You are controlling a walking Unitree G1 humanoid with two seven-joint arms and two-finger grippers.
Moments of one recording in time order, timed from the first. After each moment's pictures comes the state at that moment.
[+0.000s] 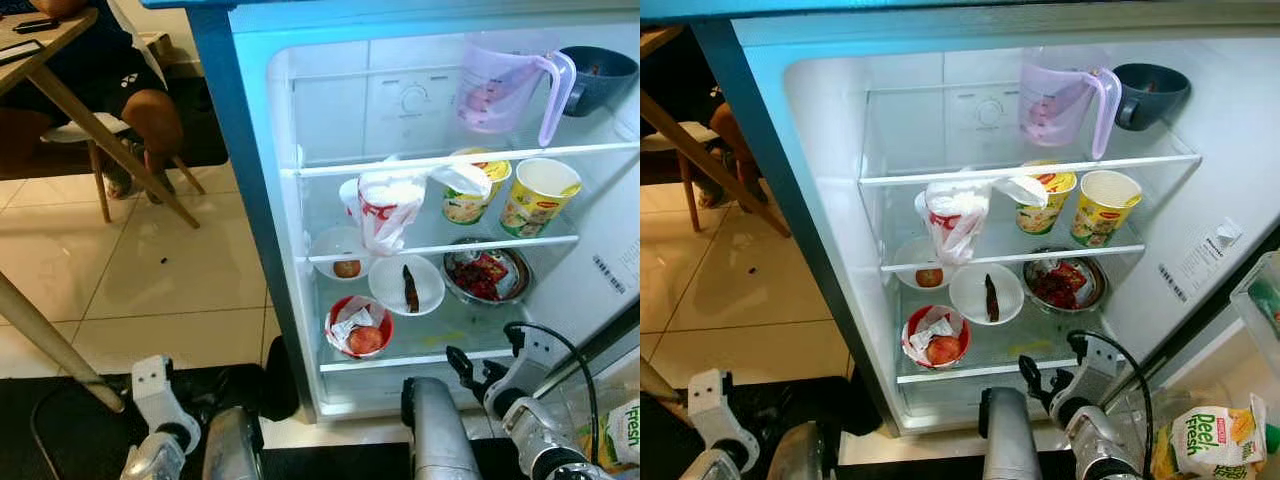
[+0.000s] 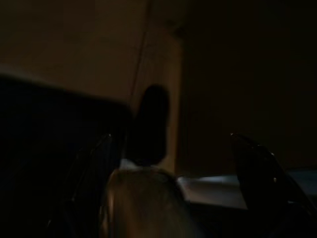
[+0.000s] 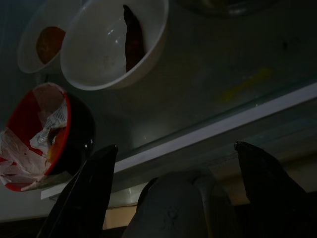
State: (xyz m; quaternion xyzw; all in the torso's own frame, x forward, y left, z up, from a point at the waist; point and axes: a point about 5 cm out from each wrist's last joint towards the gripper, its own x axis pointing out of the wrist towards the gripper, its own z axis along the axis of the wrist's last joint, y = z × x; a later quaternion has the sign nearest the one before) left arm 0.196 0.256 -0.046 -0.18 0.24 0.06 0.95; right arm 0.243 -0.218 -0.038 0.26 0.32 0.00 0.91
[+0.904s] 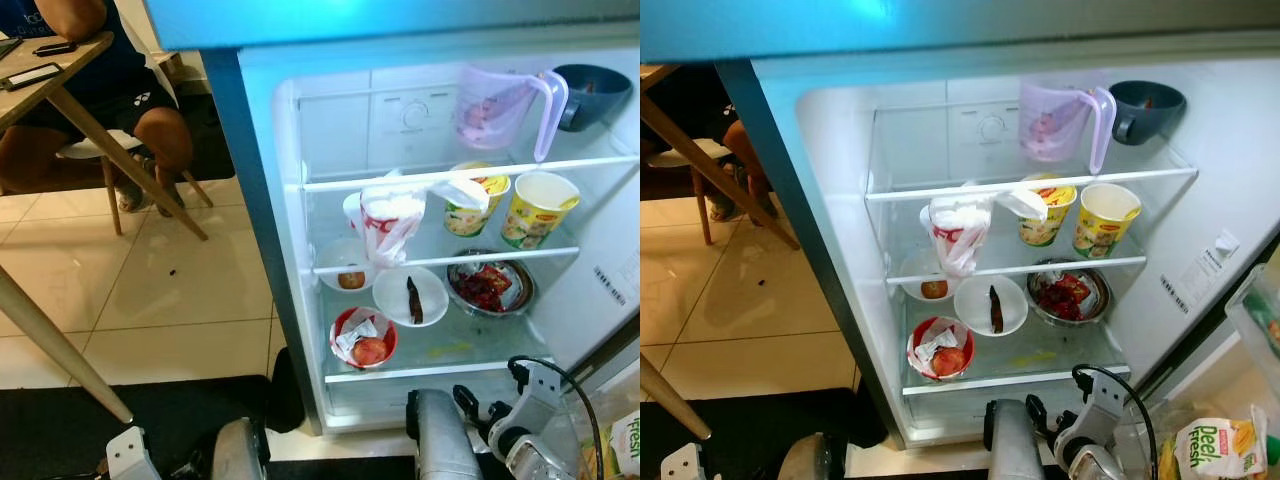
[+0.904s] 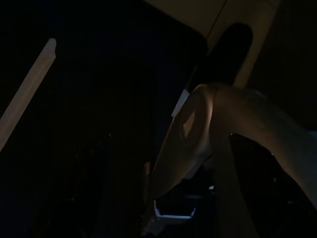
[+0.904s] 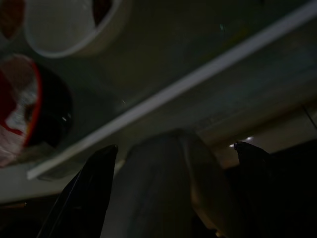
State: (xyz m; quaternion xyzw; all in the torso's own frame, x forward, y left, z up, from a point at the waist) left arm 0.125 0.270 -0.082 -0.21 0.37 0.20 0.88; right arm 0.206 -0.216 -0.064 0.27 0.38 -0.05 0.88
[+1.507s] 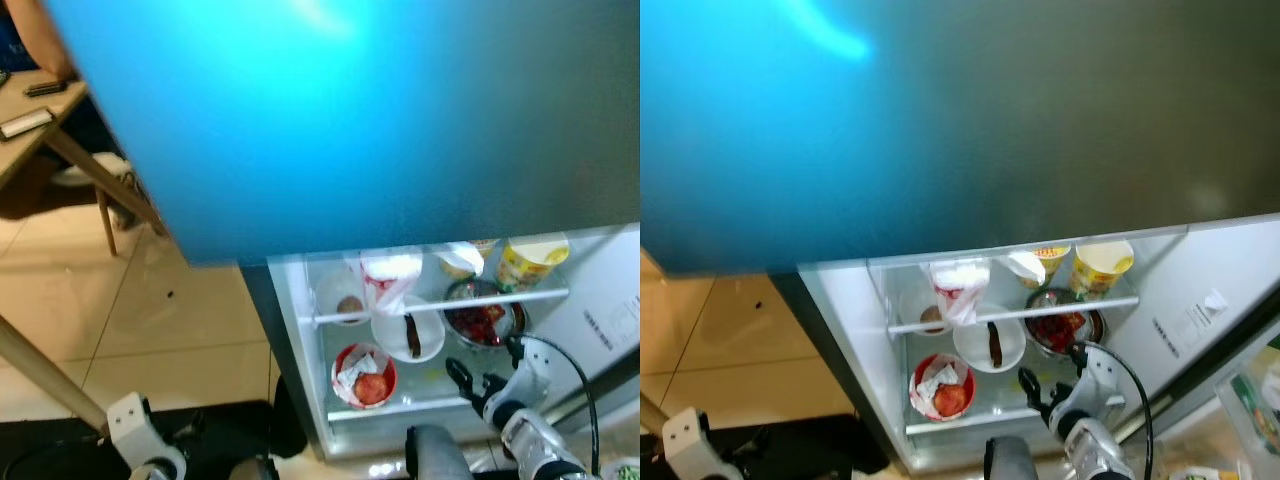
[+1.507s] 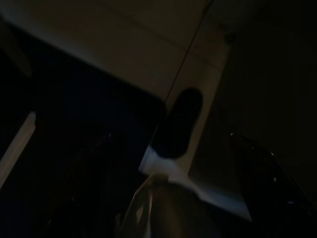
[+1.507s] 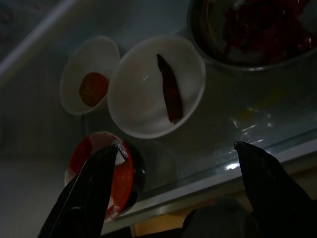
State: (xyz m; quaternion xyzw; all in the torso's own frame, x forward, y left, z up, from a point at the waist) left arm 0.169 0.277 -0.061 -0.21 0.30 0.18 0.91; right arm 0.231 -0.211 -0.048 0.27 0.34 -0.01 0.90
